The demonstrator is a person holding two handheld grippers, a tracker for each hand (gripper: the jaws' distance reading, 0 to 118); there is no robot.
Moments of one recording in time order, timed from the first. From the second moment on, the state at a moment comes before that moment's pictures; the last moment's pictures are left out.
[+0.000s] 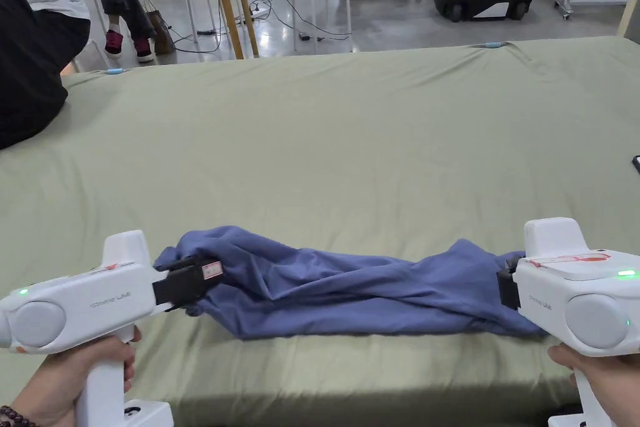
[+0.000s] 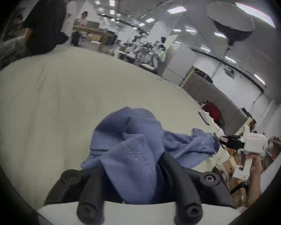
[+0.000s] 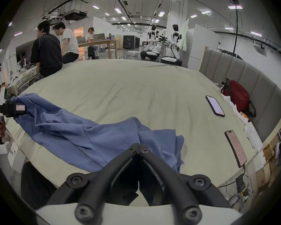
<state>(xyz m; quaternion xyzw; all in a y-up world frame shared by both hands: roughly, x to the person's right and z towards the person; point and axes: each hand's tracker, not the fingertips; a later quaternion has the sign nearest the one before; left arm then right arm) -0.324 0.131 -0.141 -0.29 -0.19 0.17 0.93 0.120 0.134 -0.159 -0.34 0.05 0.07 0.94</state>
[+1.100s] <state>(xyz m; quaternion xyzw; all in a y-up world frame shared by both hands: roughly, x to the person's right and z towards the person) -0.216 0.146 -0.178 -0.30 -0.25 0.14 0.91 0.118 0.140 -0.167 -0.33 0.05 0.06 0.94</state>
